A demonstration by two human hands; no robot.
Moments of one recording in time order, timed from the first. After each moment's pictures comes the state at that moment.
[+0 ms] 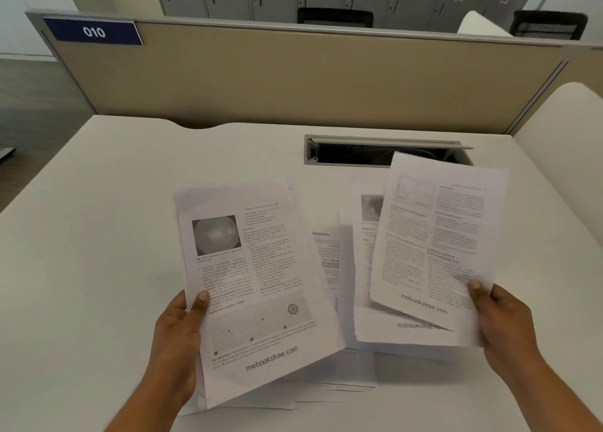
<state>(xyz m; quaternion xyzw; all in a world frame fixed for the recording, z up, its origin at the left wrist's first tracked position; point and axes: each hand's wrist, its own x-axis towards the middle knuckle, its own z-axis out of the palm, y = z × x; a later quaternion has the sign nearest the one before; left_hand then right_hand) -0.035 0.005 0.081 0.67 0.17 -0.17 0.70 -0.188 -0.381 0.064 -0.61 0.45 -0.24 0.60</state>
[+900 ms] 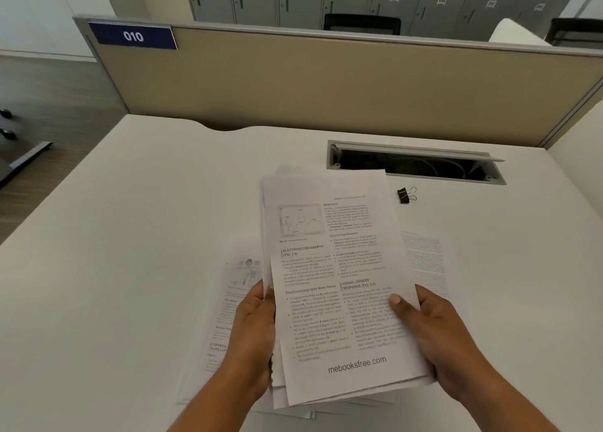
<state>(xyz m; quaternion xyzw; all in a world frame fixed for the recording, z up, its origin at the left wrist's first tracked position) -0.052 -0.052 0.109 0.61 0.14 -0.27 0.73 -0.136 -0.272 0.111 -0.66 0.30 -0.02 0.69</state>
